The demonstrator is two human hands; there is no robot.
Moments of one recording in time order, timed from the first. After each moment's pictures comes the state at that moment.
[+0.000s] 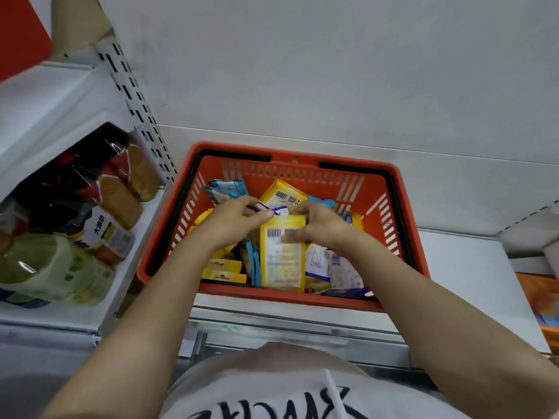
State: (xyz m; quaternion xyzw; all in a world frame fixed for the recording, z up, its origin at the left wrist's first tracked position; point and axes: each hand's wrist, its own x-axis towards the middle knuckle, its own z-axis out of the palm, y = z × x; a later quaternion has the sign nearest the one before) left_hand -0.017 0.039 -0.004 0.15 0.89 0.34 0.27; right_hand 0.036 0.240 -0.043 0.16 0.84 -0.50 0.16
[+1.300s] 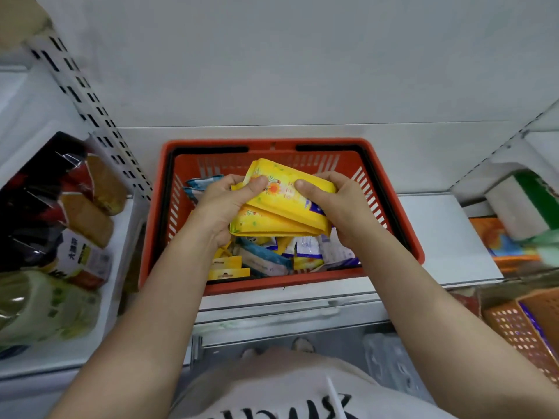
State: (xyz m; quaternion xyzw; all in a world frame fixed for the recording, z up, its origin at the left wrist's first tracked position) left_hand -0.021 0.047 0.008 0.01 0.63 0.69 0.35; right_hand 0.089 0.211 0.019 0.31 0.69 -0.64 -0.10
